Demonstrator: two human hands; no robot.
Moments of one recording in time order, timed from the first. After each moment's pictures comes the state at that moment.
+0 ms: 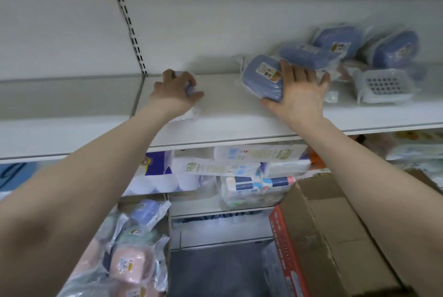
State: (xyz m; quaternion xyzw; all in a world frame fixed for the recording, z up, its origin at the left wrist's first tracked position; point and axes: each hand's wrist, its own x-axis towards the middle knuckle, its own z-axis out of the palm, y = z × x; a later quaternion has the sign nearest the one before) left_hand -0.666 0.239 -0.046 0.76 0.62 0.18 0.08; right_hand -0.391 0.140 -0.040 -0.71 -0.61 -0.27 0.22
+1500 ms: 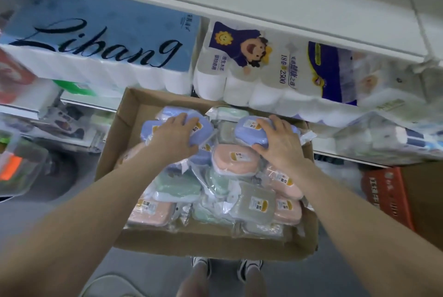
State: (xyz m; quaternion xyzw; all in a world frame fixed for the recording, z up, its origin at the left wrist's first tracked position) left_hand -1.181 0.070 -0.318 0.78 0.60 0.00 0.19; right_hand -0.880 0.071 -0.314 -0.63 -0.77 0.07 -0.01
